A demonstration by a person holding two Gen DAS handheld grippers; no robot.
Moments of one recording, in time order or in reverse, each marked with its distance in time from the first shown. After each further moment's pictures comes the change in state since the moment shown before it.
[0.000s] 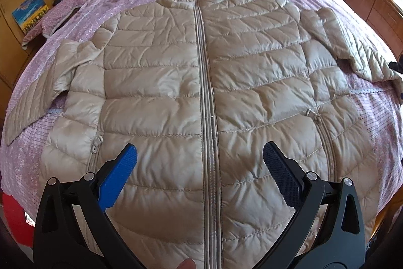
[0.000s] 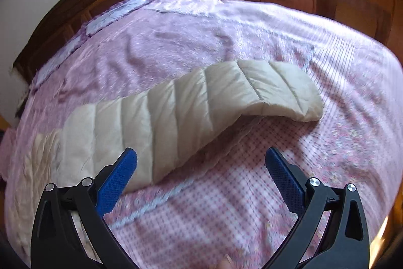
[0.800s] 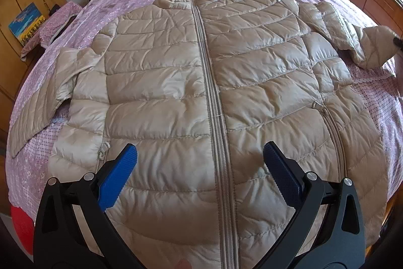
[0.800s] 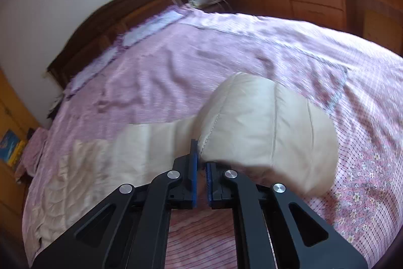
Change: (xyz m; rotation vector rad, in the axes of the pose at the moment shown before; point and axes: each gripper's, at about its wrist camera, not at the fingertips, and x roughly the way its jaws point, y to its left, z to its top) left arm -0.001 0.008 -0.001 0.061 -0.005 0.015; right arm -0.049 0.040 0.010 -0.103 -0.106 0.238
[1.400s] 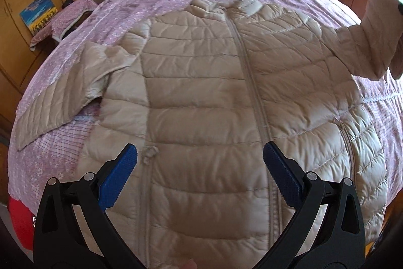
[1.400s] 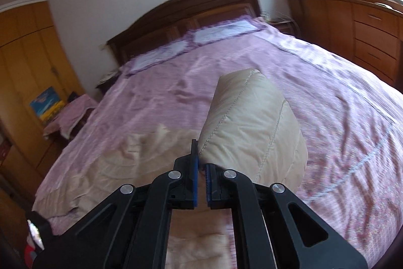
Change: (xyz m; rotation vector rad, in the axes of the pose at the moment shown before) left arm -0.013 0.056 0.003 -0.081 -0.041 0.019; right arm -0.053 0.155 -0.010 -0.252 -0.006 0.257
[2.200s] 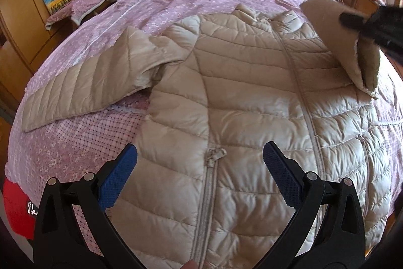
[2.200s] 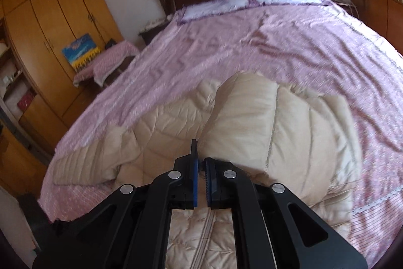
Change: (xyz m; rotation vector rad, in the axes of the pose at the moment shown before) left arm 0.006 0.075 -0.006 -0.130 -0.009 0.031; right arm 0.114 0.161 -0.067 -0.138 0.281 0.168
